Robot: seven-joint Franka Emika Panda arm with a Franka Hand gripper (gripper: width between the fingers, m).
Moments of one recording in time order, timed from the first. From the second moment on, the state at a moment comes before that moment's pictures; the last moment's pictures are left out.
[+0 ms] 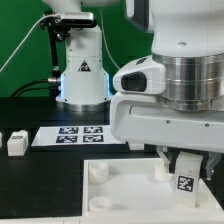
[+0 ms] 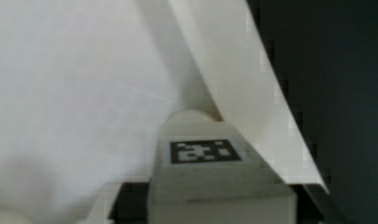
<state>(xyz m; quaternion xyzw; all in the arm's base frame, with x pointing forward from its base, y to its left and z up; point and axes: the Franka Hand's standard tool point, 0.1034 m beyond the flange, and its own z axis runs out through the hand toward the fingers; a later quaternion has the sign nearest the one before) 0.641 0.121 0.069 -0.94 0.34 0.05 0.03</state>
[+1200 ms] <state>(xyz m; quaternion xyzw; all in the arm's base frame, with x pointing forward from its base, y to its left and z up) 0.645 0.120 0.071 -0.60 0.80 0.07 0.01</state>
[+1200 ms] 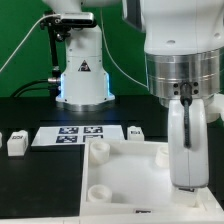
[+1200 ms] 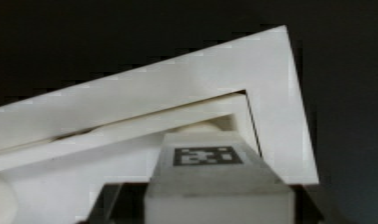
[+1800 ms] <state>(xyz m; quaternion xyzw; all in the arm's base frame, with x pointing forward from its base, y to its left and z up) 0.644 0.120 0.069 -0.66 0.75 0.07 0.01</state>
